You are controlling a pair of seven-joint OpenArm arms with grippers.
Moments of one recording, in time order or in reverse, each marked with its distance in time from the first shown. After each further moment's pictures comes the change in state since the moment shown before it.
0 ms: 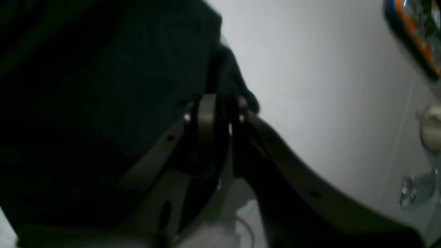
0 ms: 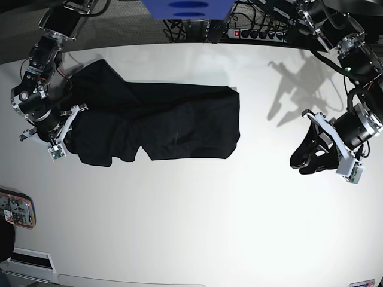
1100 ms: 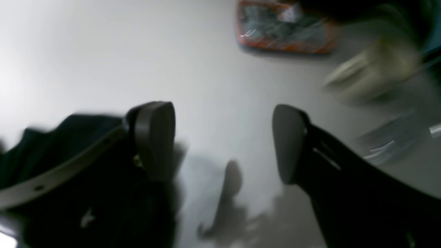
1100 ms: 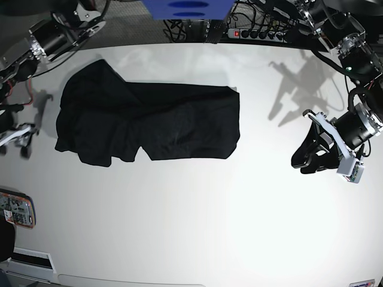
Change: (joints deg) left arm 0.1 -0.3 -0.3 0.0 0.0 -0.2 0.0; right arm 11.6 -2.4 28.0 -1.5 17.7 -0.4 -11.1
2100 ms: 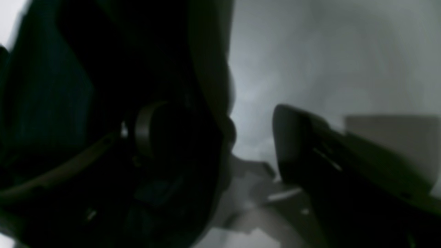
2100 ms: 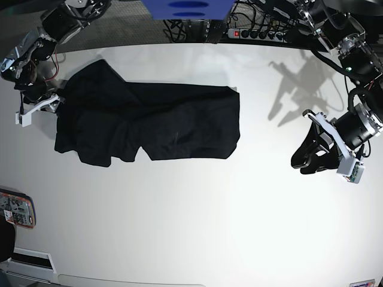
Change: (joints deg) left arm 0.0 0.0 0.0 0.0 0.0 0.0 0.0; right arm -6.4 -0.4 -0.8 -23.6 6.6 0.0 0.8
